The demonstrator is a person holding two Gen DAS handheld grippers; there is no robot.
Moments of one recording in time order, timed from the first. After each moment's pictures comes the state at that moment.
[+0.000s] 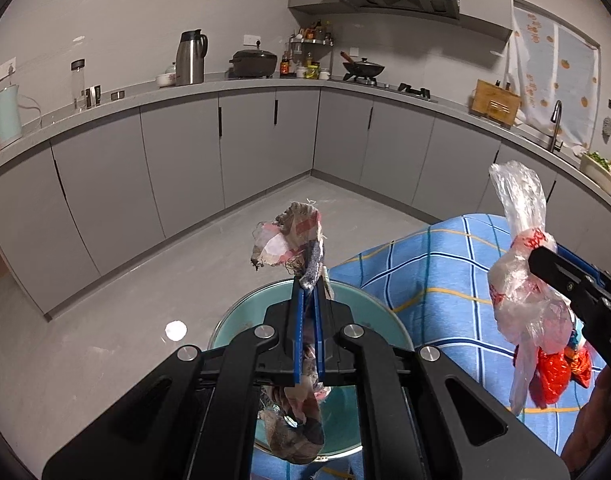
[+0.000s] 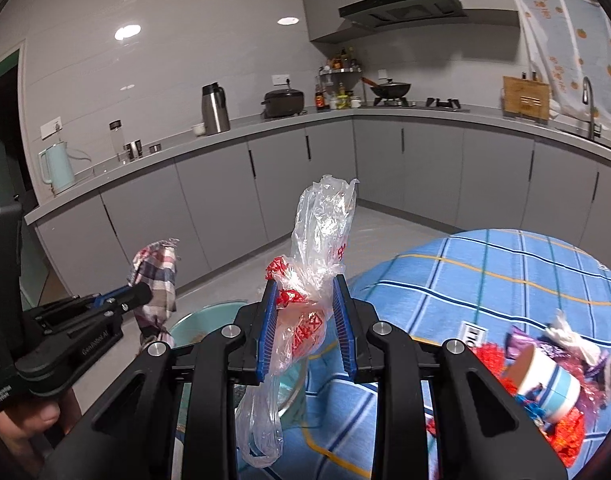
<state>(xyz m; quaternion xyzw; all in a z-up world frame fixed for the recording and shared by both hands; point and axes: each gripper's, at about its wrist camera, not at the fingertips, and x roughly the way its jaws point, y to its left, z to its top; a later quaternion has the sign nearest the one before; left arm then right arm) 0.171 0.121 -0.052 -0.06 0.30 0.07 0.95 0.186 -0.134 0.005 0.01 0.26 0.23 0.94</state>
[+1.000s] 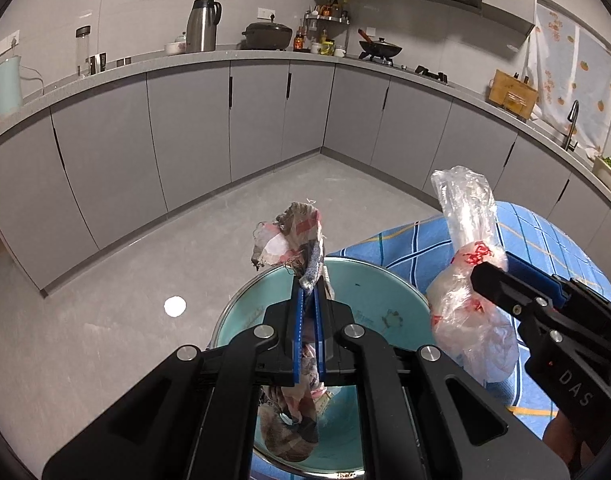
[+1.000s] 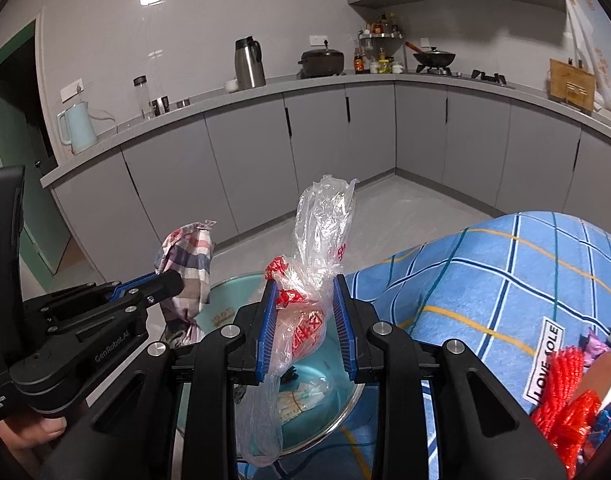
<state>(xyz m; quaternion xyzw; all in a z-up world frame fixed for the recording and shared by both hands) 0.201 0.146 -0.092 -0.08 0.33 0.08 0.94 0.219 -0.069 -0.043 -0.02 0.32 0.29 0.90</state>
